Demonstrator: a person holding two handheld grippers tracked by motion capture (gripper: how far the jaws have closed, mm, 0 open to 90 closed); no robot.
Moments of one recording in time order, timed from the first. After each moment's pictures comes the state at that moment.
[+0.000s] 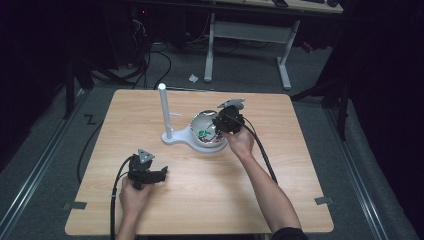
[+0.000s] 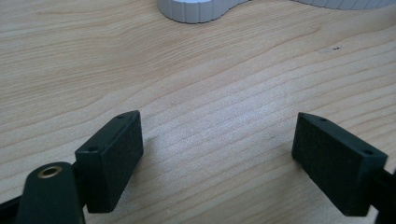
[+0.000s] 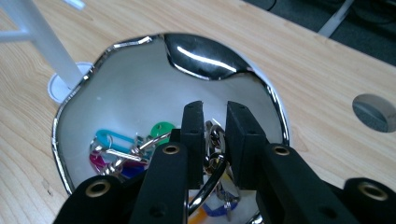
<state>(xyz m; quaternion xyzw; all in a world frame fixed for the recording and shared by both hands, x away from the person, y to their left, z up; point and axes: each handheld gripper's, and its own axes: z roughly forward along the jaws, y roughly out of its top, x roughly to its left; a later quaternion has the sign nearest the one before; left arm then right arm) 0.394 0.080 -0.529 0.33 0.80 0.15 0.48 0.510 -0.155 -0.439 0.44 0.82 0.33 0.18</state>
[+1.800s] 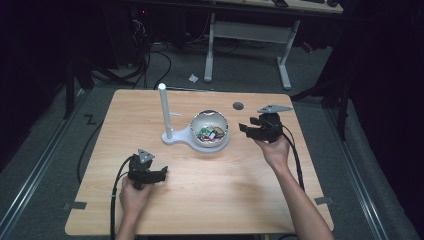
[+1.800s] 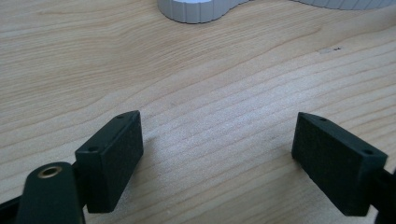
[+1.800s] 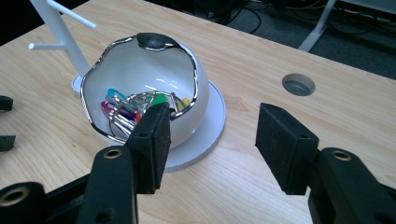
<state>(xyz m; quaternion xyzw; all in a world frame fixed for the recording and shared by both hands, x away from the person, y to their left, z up) 0.394 0.080 -0.529 0.33 0.80 0.15 0.48 0.446 -0.250 -0.396 0.46 0.78 0.39 0.19</state>
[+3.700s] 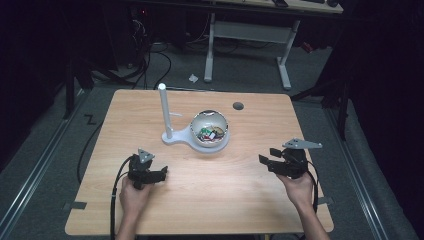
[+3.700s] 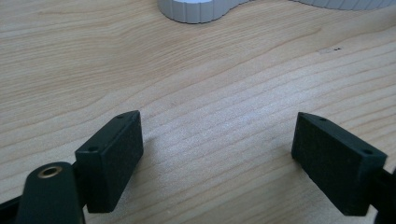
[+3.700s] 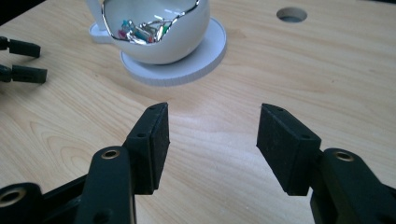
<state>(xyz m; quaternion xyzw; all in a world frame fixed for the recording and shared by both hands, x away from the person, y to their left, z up) 0.394 0.080 -0.528 0.33 0.80 0.15 0.48 0.349 -0.299 -0.421 0.49 0.77 0.38 0.16</state>
